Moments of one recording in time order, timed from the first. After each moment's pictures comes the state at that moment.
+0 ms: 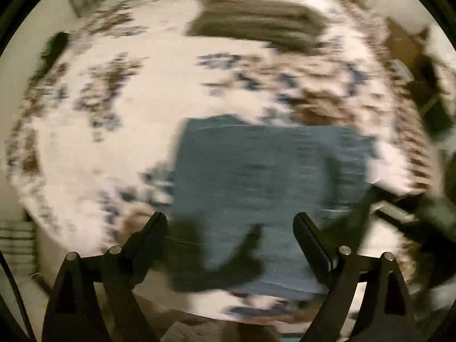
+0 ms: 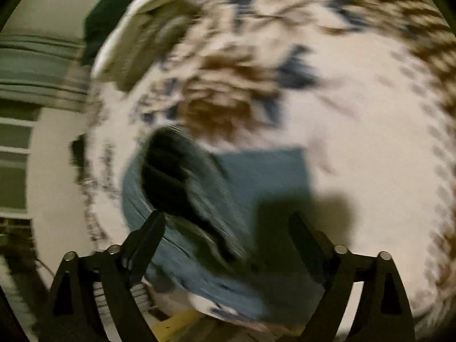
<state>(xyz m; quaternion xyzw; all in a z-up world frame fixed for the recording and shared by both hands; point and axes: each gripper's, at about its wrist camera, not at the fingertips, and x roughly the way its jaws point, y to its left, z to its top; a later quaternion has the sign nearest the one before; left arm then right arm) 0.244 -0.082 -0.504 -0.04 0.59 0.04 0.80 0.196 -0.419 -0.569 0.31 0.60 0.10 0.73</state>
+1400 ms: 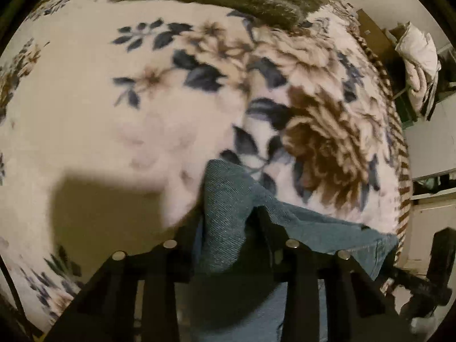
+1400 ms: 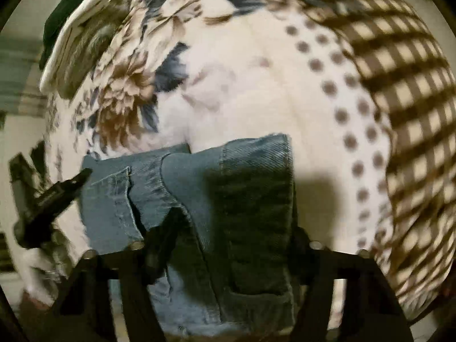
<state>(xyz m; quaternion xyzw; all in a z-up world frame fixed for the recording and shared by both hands) 0.350 -0.095 -0.602 -0.12 0.62 -0.12 0.77 0.165 -0.496 -0.609 0.24 0.65 -0.02 0.72</state>
